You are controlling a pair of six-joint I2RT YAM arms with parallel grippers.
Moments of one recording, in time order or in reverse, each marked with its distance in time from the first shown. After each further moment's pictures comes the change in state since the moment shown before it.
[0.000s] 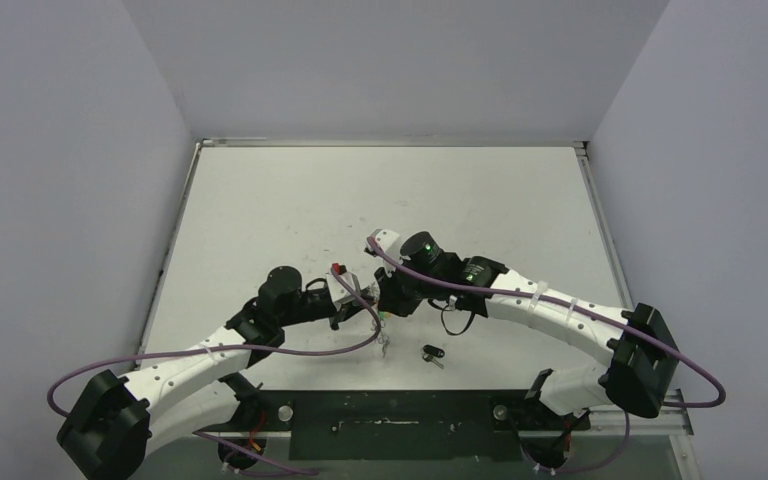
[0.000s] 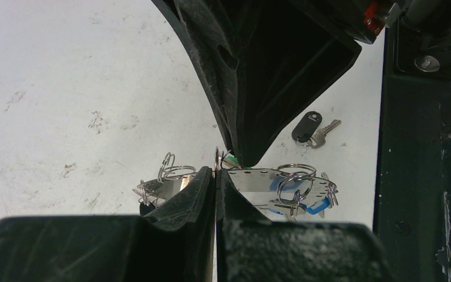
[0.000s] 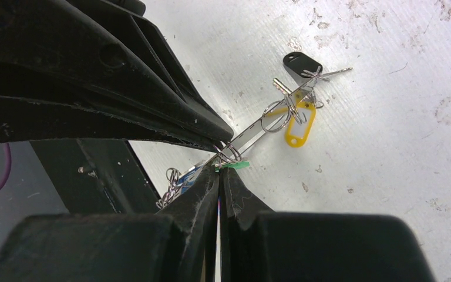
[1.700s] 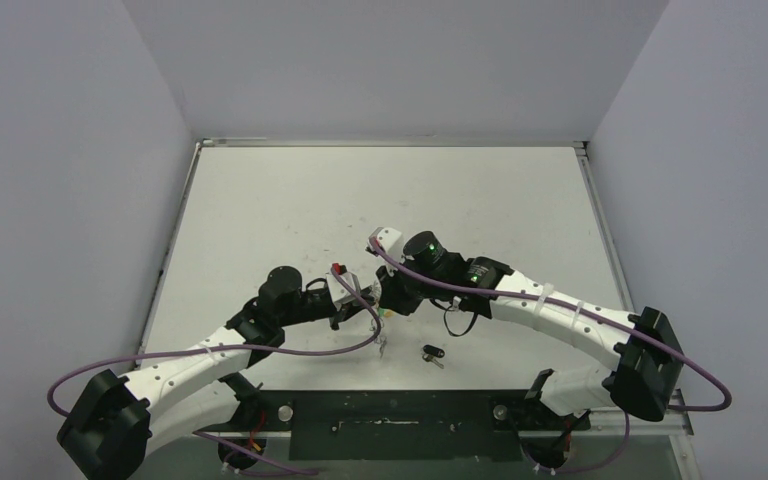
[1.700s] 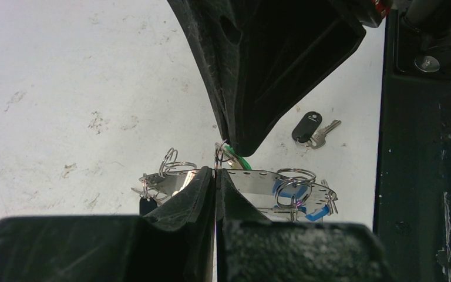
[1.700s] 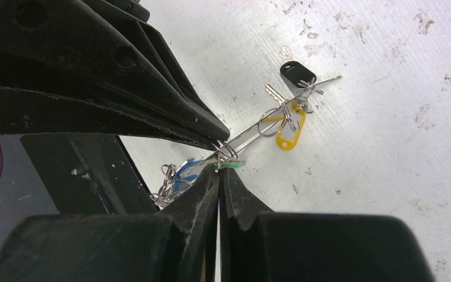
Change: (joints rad) left arm 0.000 0.002 0.000 0.002 0.000 0.000; right arm 0.000 -0.026 0.000 0.000 0.014 -0.034
